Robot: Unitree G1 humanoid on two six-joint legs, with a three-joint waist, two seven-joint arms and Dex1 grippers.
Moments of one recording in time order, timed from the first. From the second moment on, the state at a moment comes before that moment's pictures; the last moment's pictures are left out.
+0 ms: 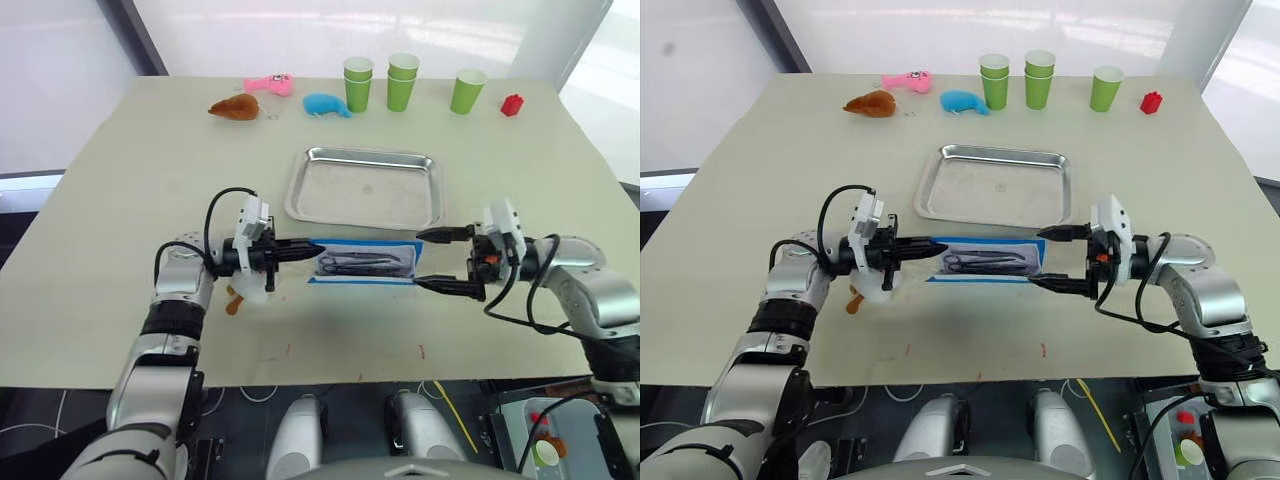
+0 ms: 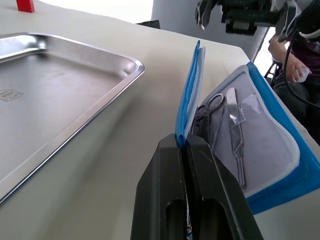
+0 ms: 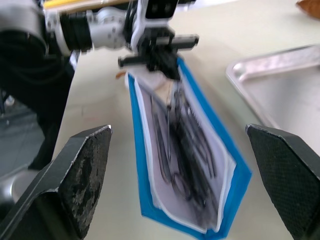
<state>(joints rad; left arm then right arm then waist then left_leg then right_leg) -0.65 0.50 0.01 0.62 -0.35 0.06 -1.53 -0.42 -0.62 -0.02 -0.10 0.59 0.49 1.22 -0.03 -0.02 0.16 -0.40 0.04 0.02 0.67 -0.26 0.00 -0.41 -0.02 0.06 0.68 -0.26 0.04</state>
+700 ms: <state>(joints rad) -0.68 0.47 0.00 0.68 -0.35 0.03 -1.54 -0.38 -0.65 0.14 -0.03 0.50 0.57 1.21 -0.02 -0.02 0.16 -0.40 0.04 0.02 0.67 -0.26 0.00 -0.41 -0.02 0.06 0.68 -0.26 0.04</state>
